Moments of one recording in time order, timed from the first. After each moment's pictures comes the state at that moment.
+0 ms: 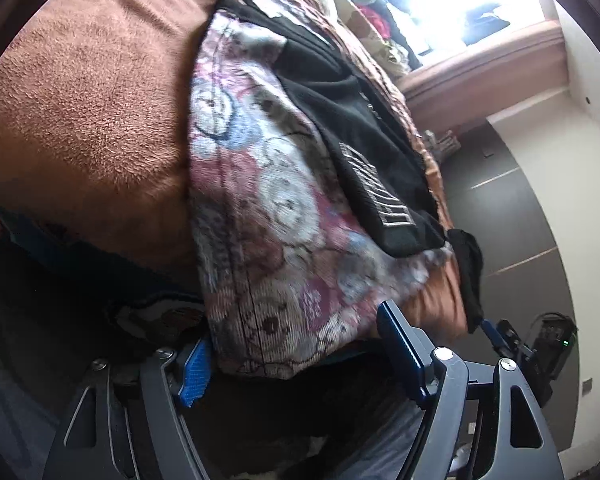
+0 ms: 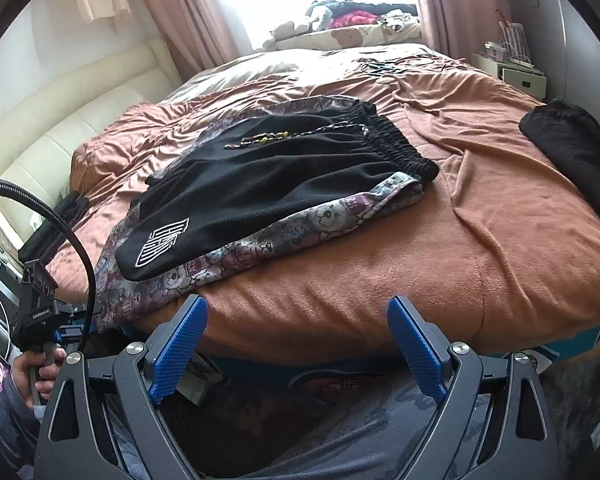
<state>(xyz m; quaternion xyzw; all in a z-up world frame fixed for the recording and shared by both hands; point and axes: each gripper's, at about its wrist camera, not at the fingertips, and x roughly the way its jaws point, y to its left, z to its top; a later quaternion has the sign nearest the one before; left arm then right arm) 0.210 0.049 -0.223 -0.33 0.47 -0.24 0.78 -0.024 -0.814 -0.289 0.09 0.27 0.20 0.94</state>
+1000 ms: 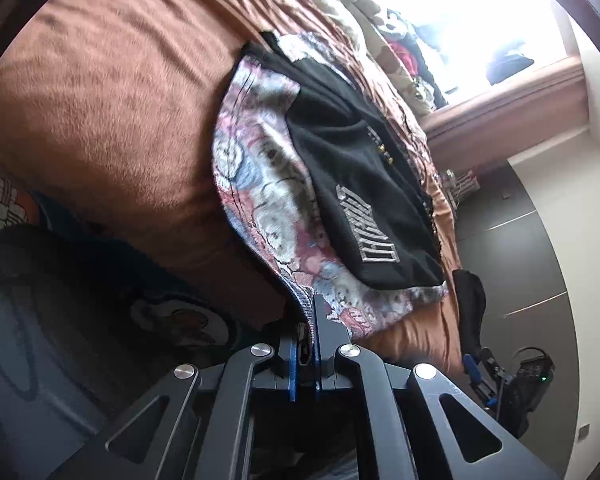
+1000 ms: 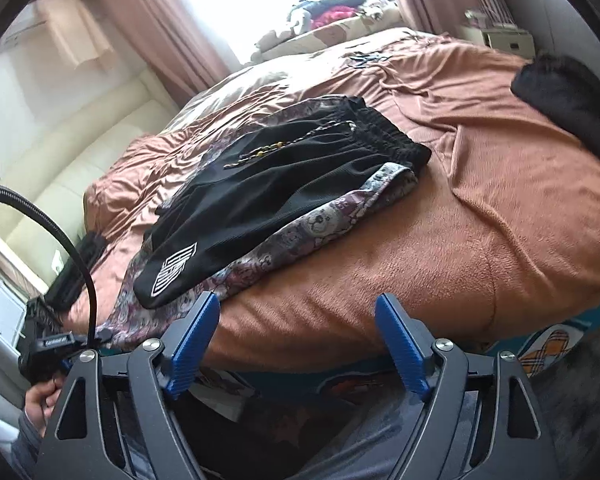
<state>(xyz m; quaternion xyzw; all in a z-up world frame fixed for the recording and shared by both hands) 0.190 0.061 -0.180 -0.37 0.45 -0.15 0.80 -0.002 -0.839 -0.304 0.19 0.28 0.22 0.92</state>
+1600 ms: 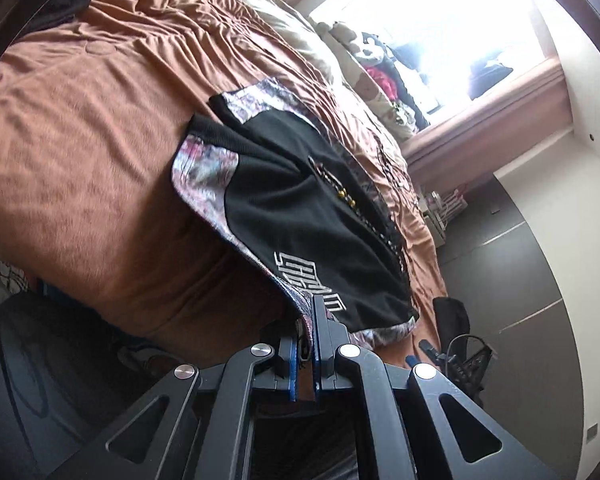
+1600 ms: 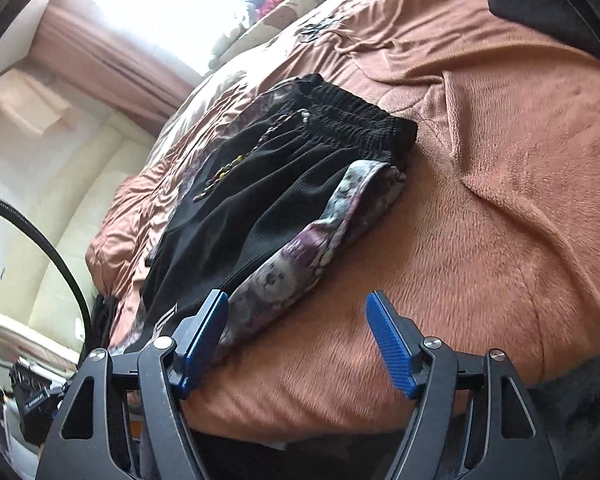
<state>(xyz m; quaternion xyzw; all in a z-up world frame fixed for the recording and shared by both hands) 0.212 0.049 -0.109 -0.36 0.40 -0.15 0.83 0.104 -0.853 -0.332 0.32 0.32 0.21 0.87</state>
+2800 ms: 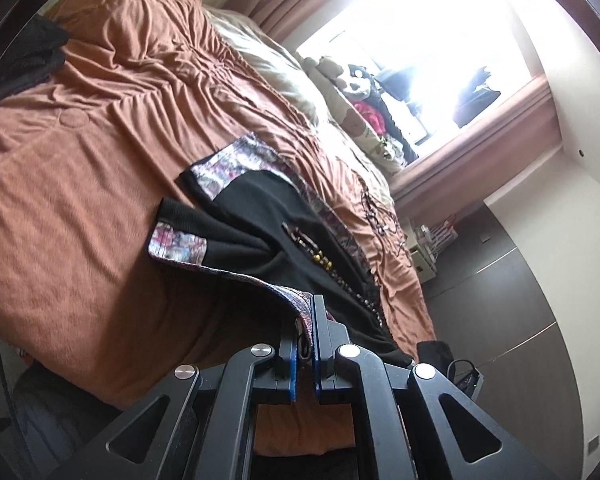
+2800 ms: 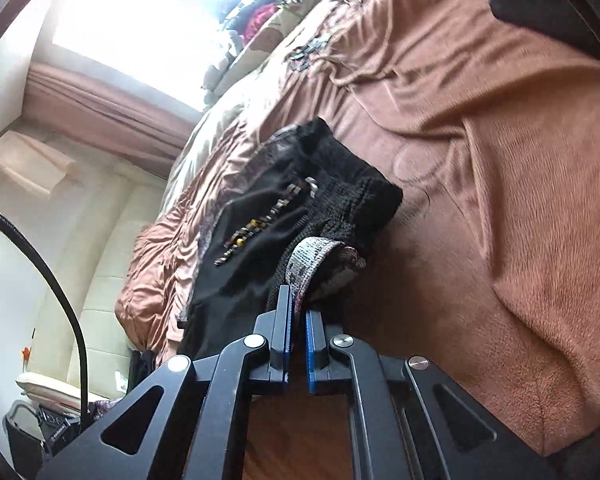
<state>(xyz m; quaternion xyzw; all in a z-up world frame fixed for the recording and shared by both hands) 0.253 0.062 -0.039 -0.36 0.35 -0.14 0.85 0.149 -0.874 -0.304 0.38 0.30 0.22 0.85</state>
